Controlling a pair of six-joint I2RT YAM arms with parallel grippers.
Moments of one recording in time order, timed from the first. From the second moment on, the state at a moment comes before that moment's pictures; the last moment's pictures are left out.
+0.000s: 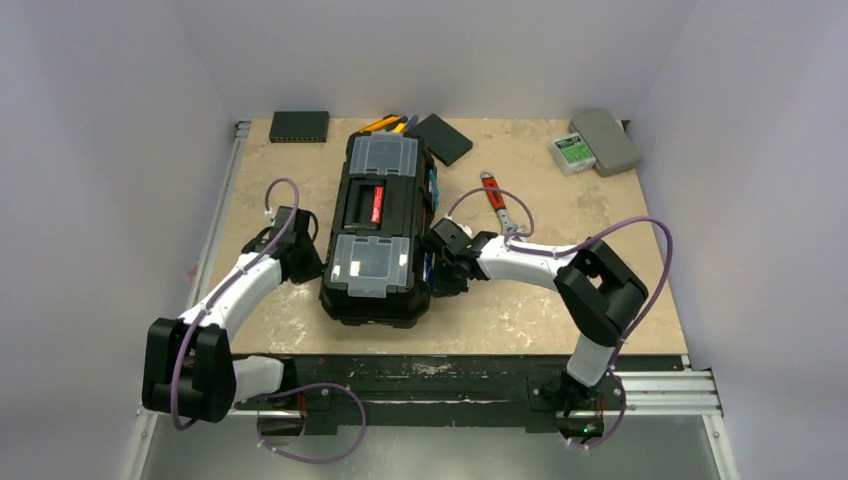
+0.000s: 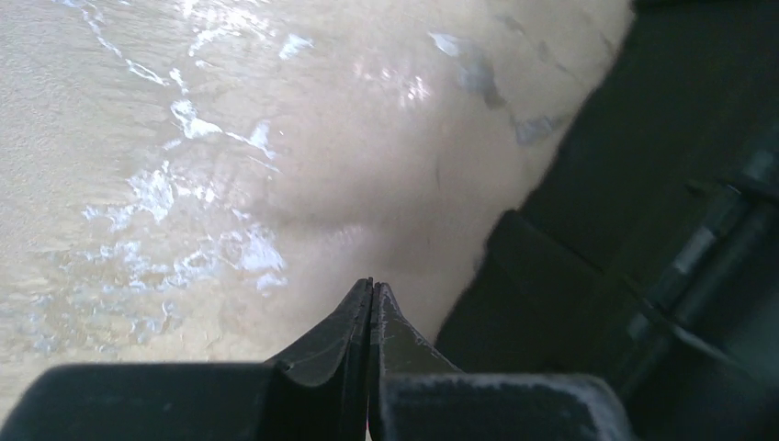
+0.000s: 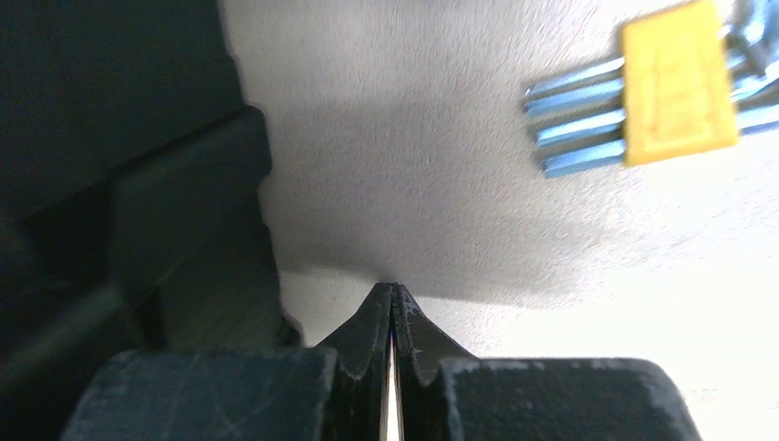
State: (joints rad) left arm -0.17 1.26 0.70 -0.53 -0.10 -0.63; right arm 0.84 1.77 1.07 -0.47 0.01 0.94
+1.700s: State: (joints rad) left arm -0.19 0.98 0.28 0.45 -0.46 -0.14; right arm 0.30 1.07 0.10 0.87 0.58 0.06
